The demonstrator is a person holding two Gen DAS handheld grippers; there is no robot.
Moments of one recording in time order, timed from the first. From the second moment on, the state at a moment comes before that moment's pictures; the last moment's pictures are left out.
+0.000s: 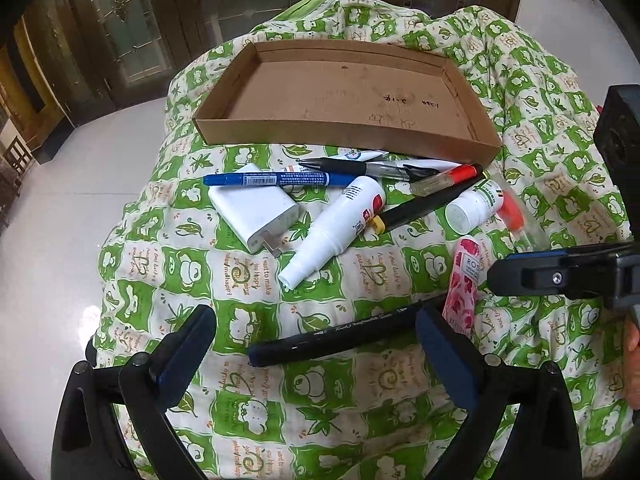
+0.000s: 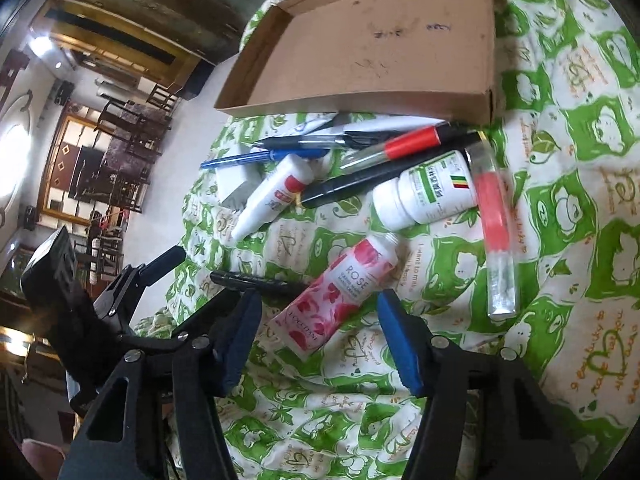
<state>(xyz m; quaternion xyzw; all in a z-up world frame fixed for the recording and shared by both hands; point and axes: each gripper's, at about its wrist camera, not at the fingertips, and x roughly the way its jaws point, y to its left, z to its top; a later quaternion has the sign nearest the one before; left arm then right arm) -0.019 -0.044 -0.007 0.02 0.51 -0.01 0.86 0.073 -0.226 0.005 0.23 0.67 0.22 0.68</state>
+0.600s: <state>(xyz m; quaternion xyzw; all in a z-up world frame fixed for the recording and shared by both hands) -0.019 -0.046 -0.010 0.02 0.52 -0.01 0.86 0.074 -0.225 0.000 0.22 0.67 0.19 0.68</state>
